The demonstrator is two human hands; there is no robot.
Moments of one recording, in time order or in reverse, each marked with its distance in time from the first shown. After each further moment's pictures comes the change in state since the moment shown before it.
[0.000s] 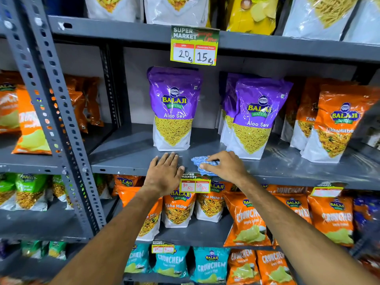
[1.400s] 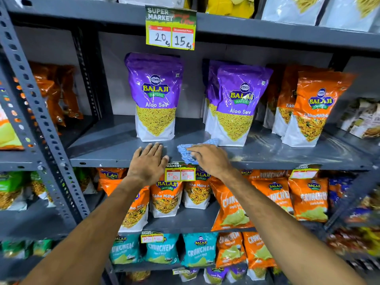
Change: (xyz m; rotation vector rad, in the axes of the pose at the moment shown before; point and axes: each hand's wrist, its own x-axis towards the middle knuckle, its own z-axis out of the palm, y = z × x) left_hand 0.002 -0.002 0.004 0.011 -0.001 0.000; right_hand -0.026 -0.017 -0.002 -0.233 -0.002 -0.093
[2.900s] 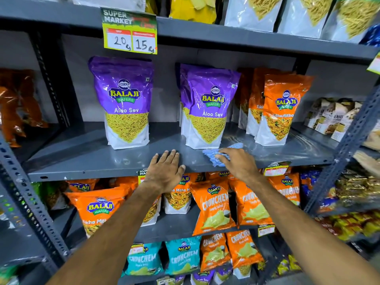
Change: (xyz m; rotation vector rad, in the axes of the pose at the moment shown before) left_hand 0.020 0.119 0.009 -0.006 -0.103 0.192; right_hand -0.057 0.131 -0.045 -0.080 0.082 0.305
